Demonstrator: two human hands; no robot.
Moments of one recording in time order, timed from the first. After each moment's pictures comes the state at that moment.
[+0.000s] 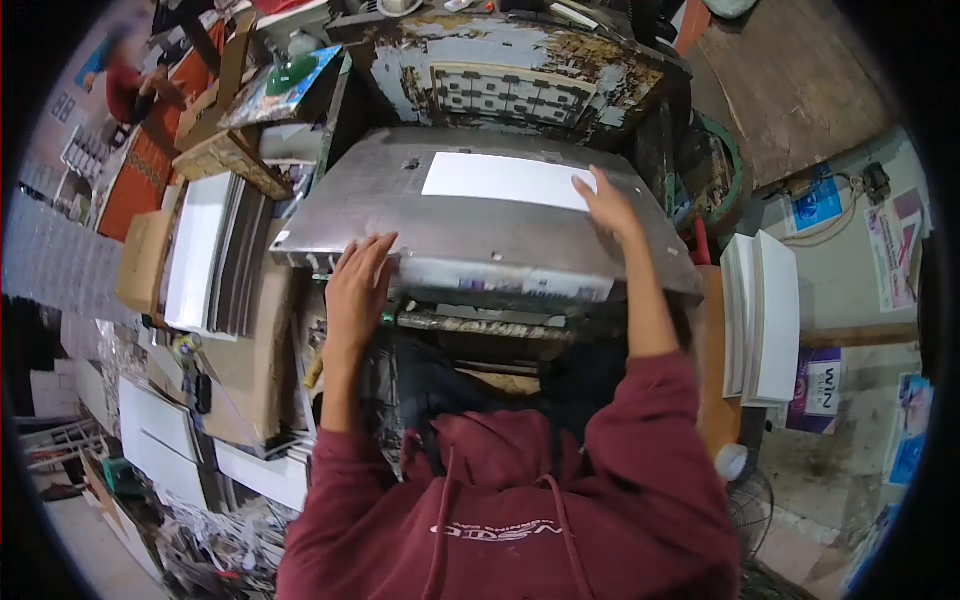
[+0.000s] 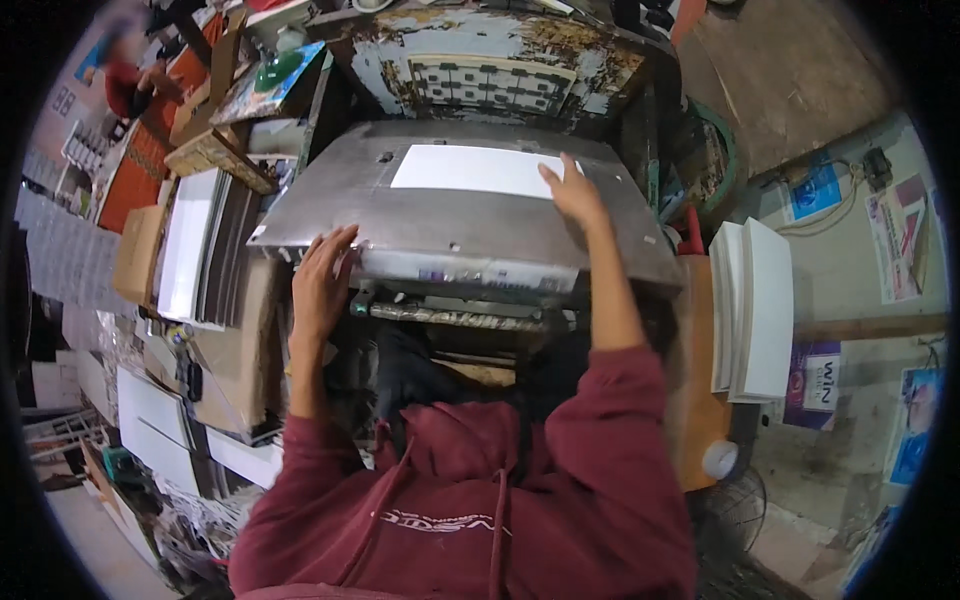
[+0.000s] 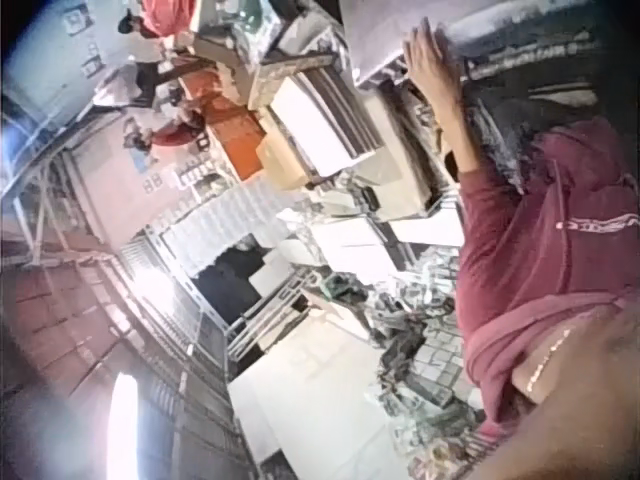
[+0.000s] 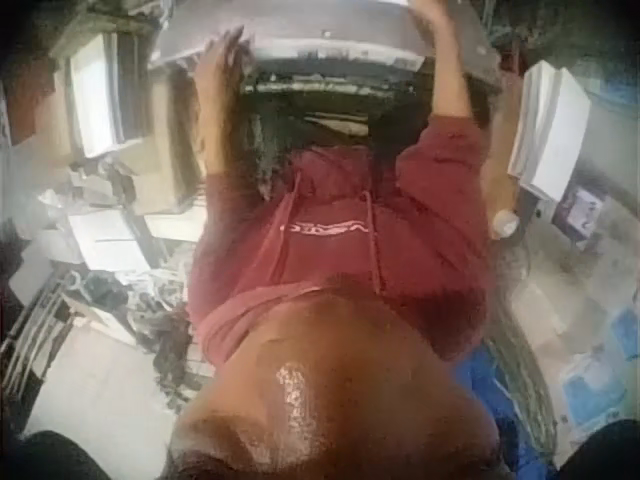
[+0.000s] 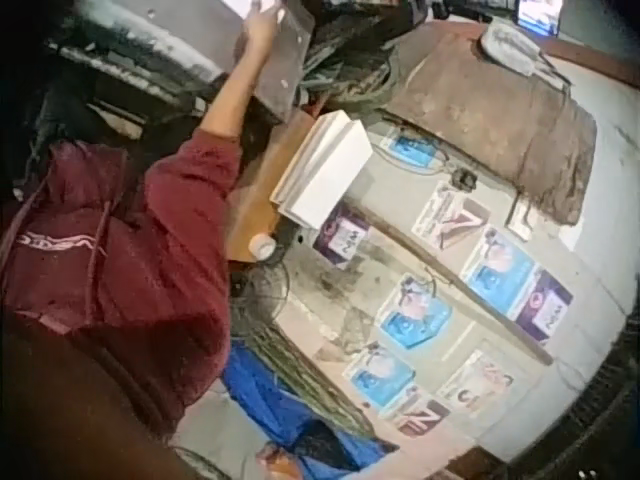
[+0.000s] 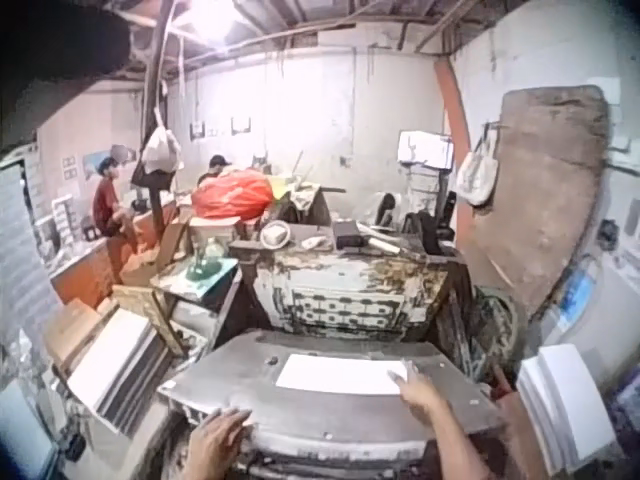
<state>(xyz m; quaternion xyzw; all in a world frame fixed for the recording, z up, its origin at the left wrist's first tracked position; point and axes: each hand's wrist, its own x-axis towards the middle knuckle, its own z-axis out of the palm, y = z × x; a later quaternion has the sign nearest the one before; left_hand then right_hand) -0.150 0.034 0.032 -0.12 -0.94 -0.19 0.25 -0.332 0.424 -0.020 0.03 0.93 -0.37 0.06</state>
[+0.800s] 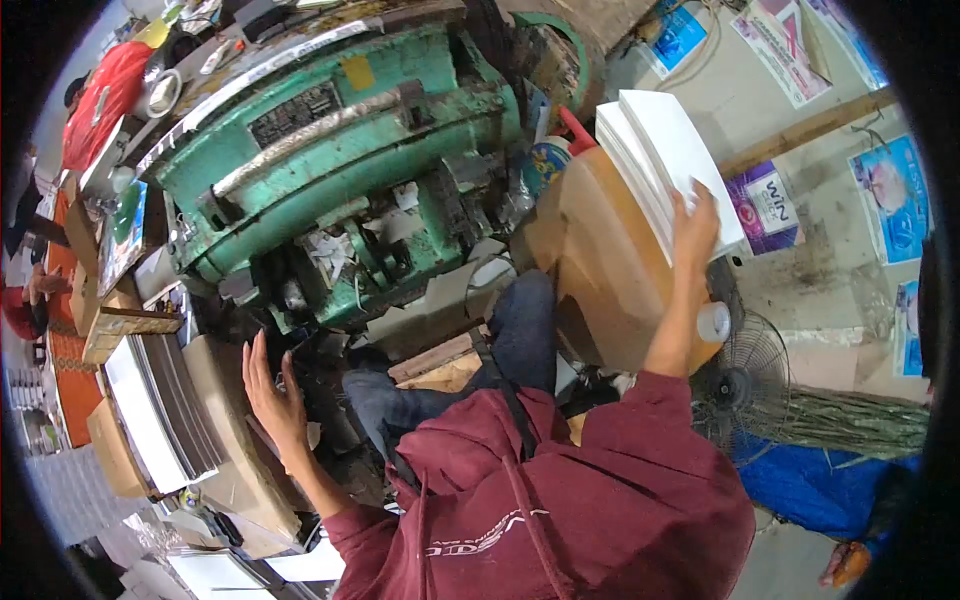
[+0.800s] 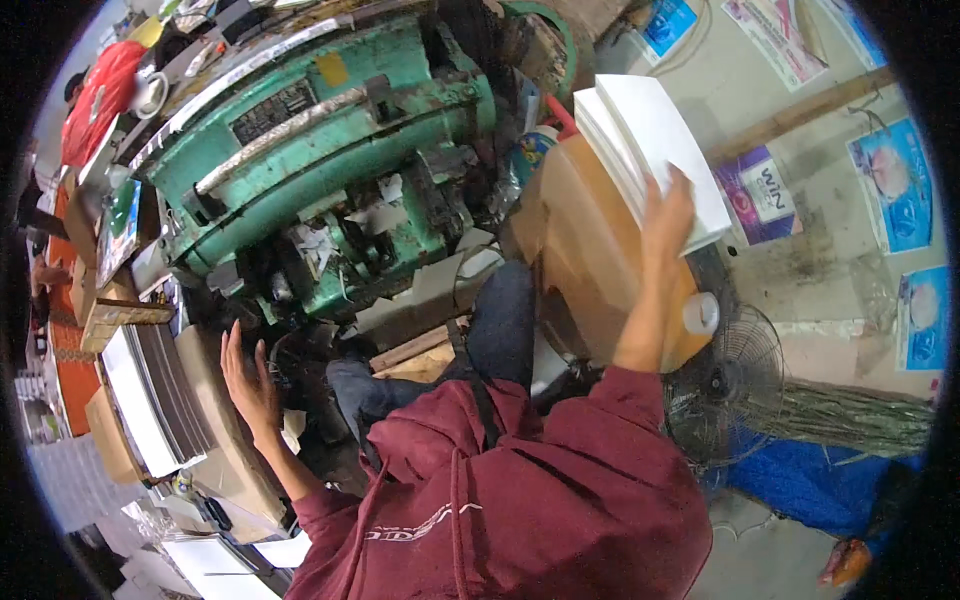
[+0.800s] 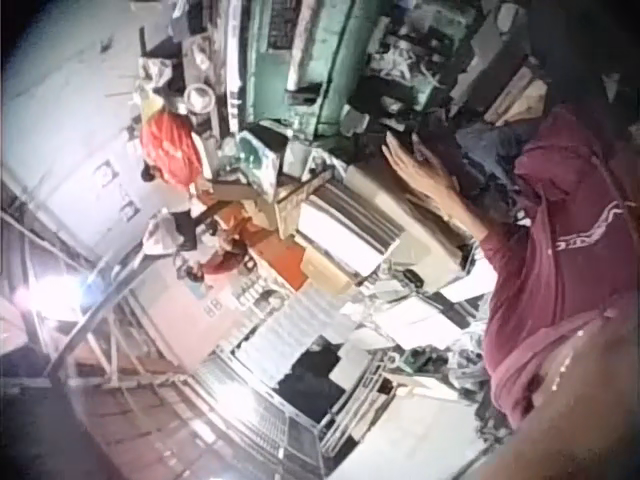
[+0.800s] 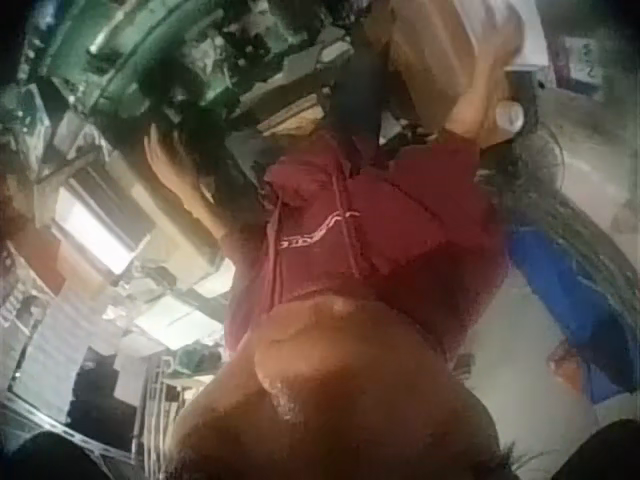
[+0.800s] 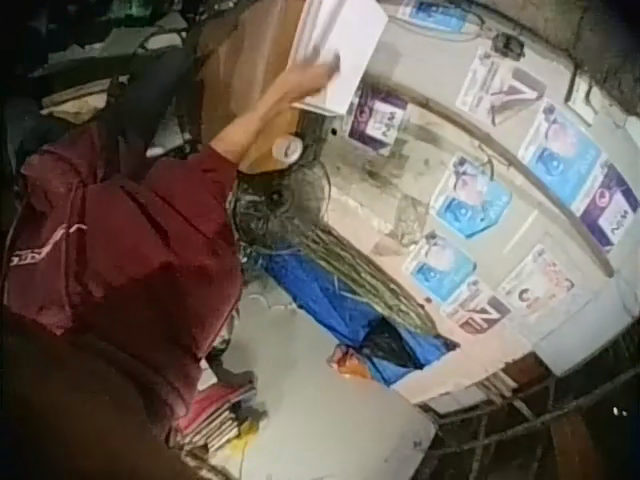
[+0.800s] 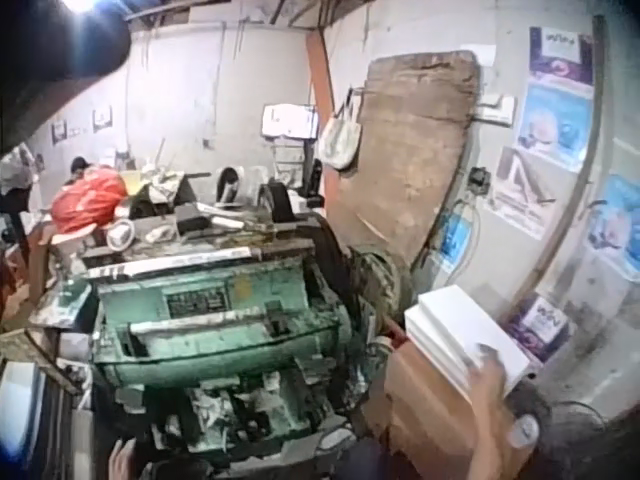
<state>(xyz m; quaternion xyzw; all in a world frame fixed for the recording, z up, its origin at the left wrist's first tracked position) -0.118 0.047 -0.002 -0.07 -0.96 -0.21 0.17 -0.063 0.652 0.032 0.35 0.86 -0.08 -0.36</state>
